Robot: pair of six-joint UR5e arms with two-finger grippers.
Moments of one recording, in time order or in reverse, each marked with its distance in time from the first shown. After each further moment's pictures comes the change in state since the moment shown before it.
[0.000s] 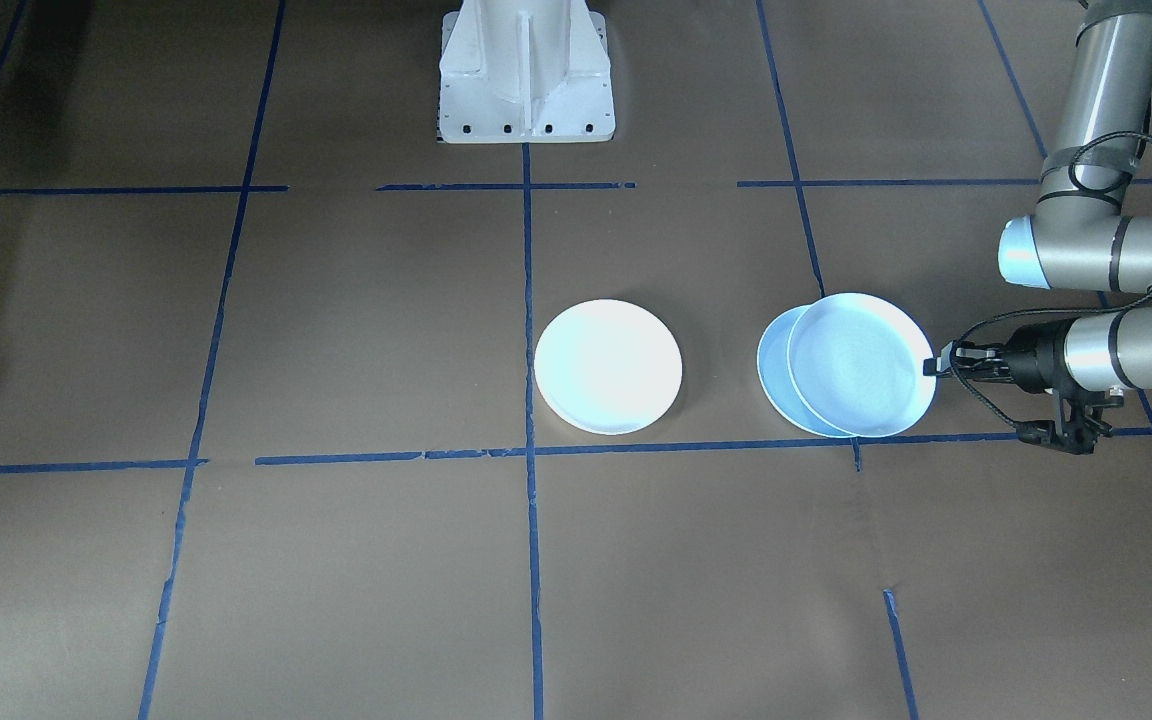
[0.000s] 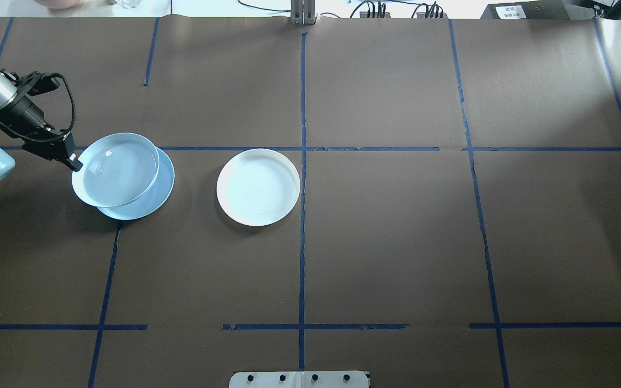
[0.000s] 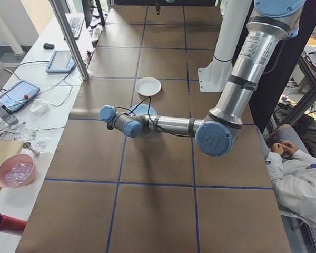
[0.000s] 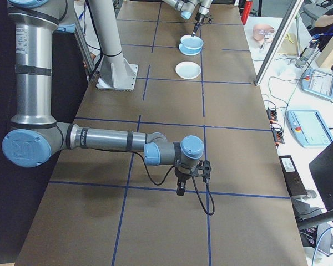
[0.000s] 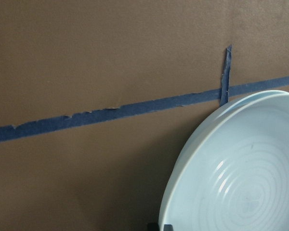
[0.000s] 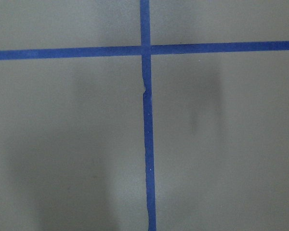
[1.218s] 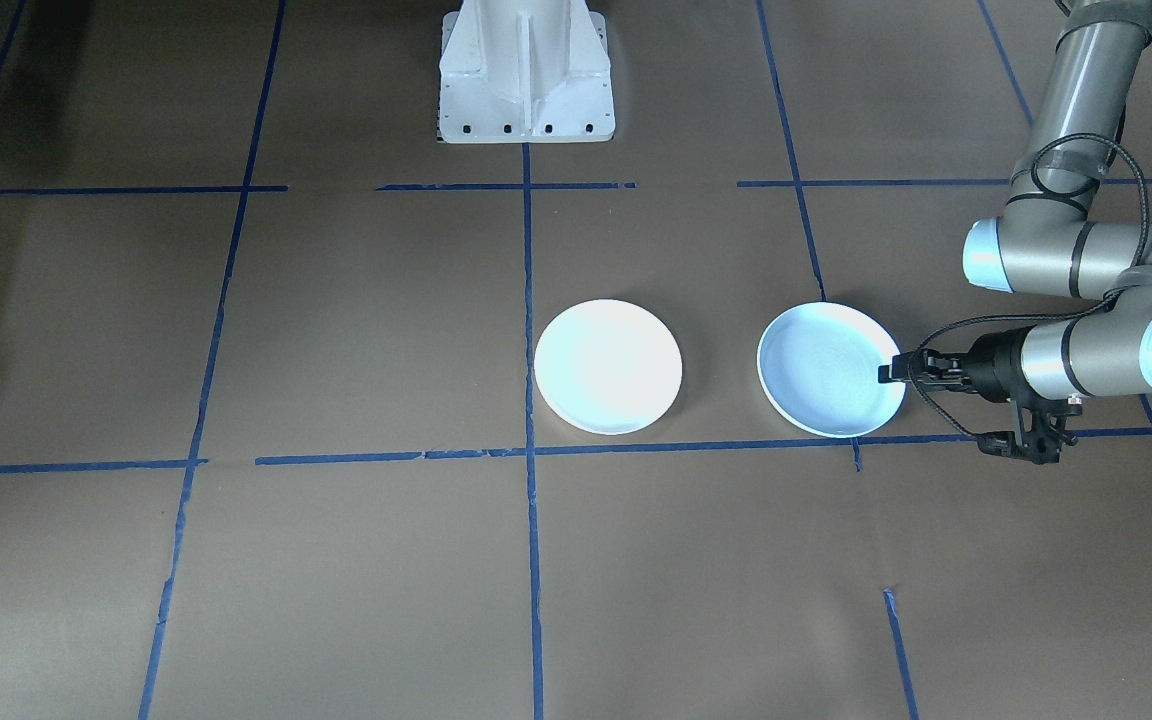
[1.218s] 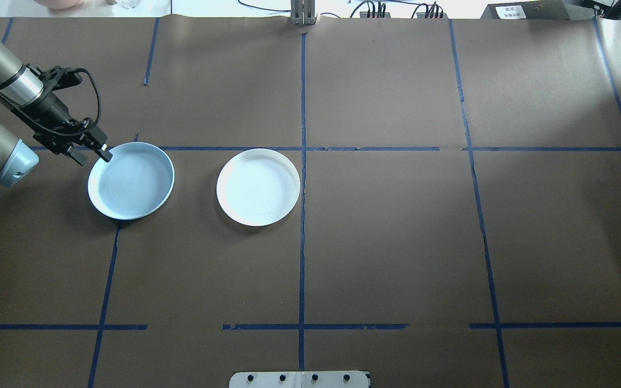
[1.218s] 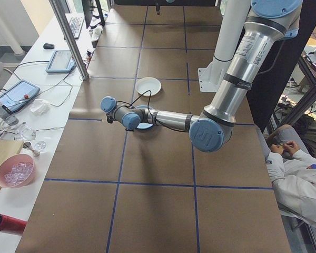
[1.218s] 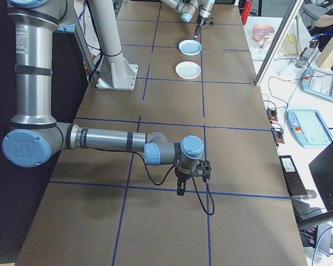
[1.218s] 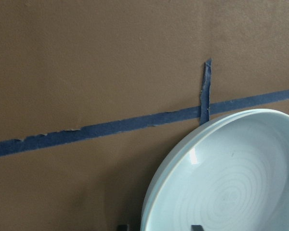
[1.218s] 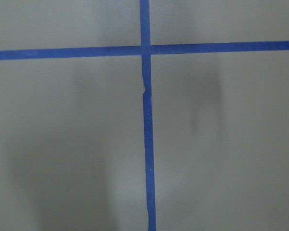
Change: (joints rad) left arm 0.036 -0.059 -0.020 -0.001 0.067 -0.142; right arm 0.000 0.000 0.000 0.000 0.000 0.000
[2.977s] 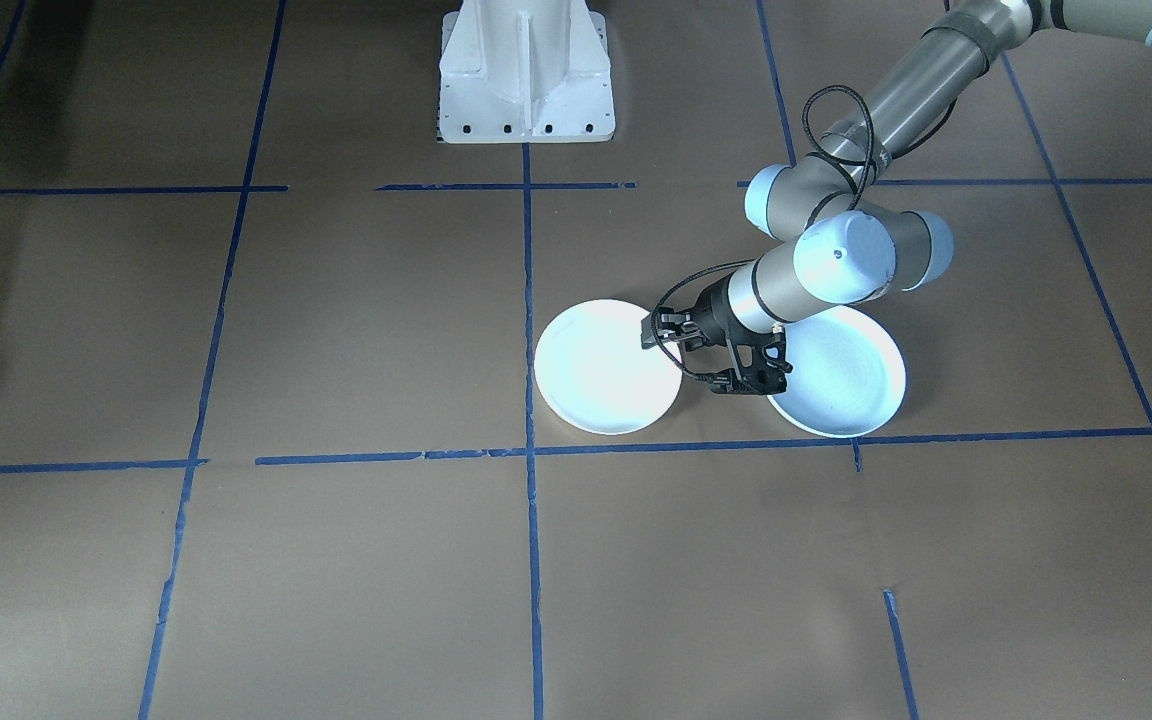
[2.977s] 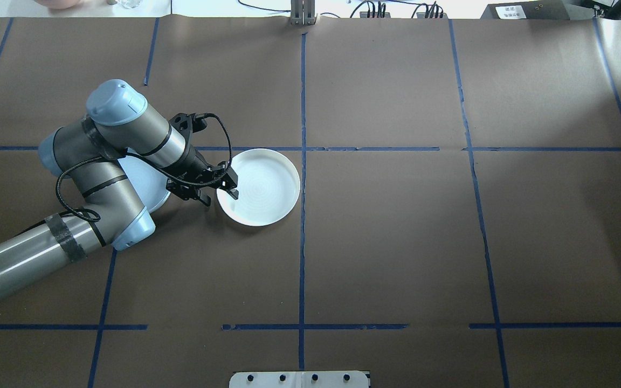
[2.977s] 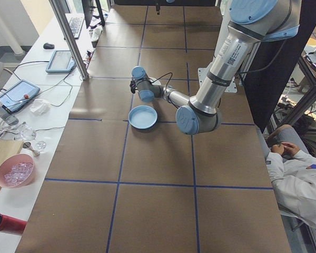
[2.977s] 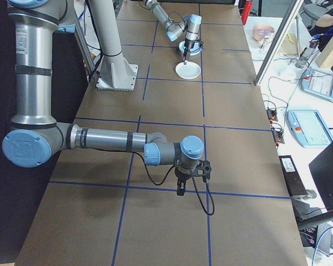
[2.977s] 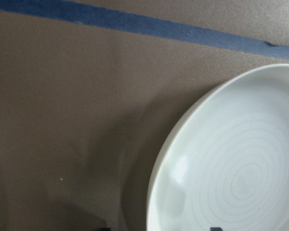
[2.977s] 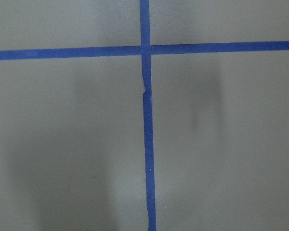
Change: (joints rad) left arm 0.342 -0.139 -0.077 -0.339 0.297 -0.707; right arm 0.000 0.000 0.000 0.000 0.000 0.000
